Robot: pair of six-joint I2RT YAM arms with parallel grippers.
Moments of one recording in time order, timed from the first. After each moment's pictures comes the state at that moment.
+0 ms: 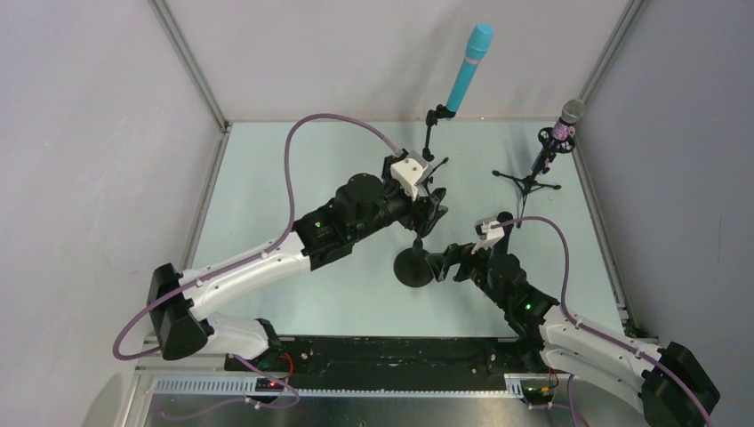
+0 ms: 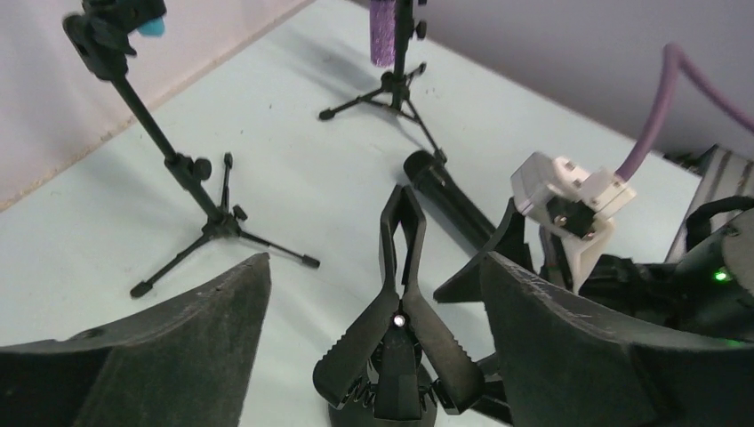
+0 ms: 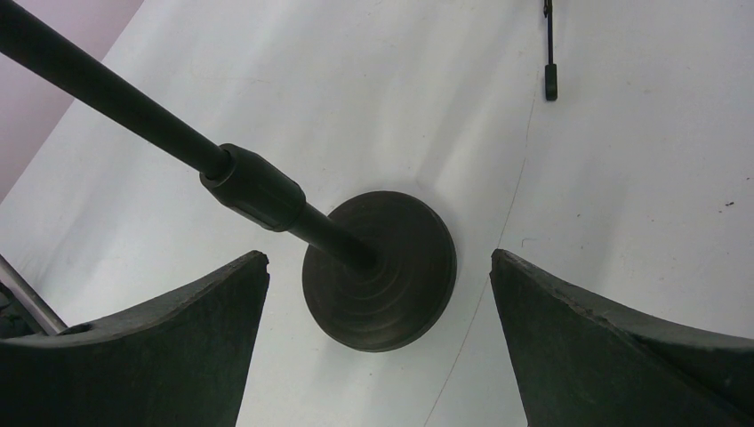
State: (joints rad) left arm -1.01 1.33 1.19 0.00 -0.09 -0.04; right arm 0.77 0.74 0.19 0.33 0.19 0.47
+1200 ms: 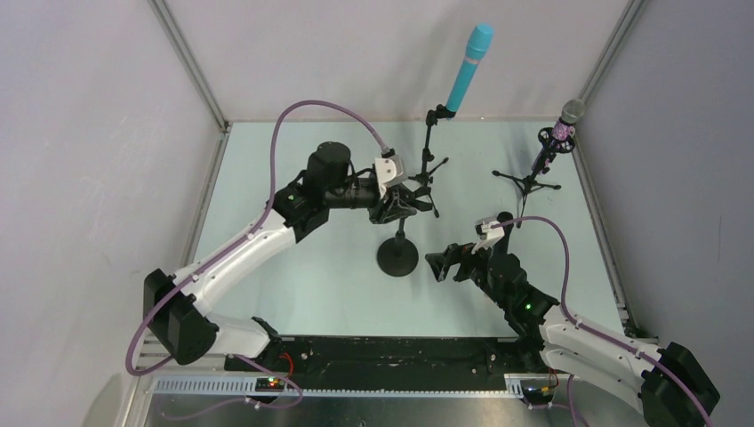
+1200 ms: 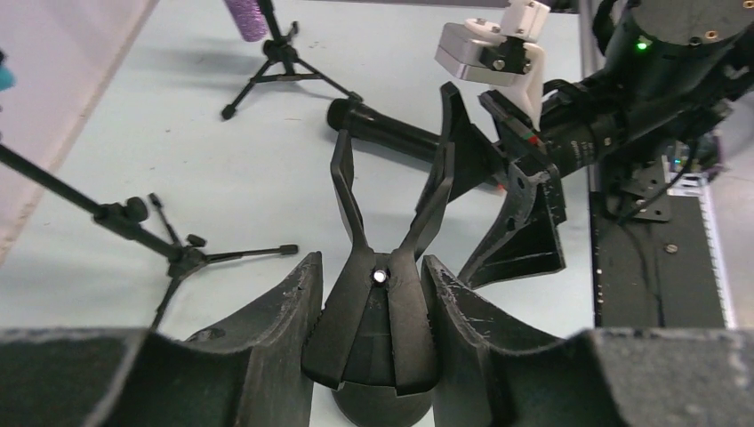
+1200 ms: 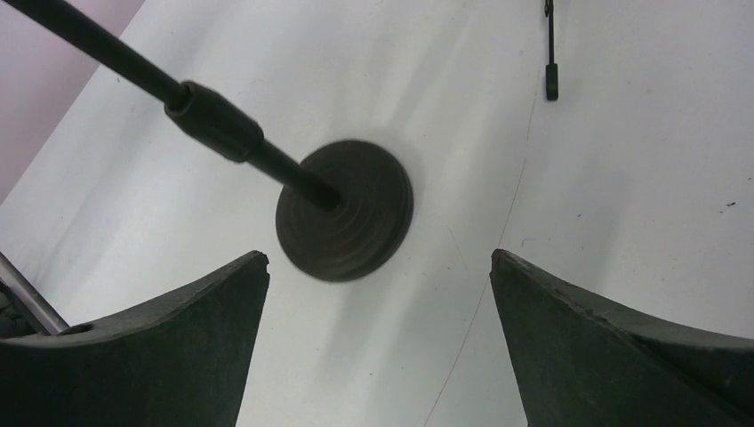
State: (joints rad) left arm -0.71 1.32 1.21 -0.20 0.62 0.29; right arm 0.77 0.74 0.19 0.33 0.18 0.47
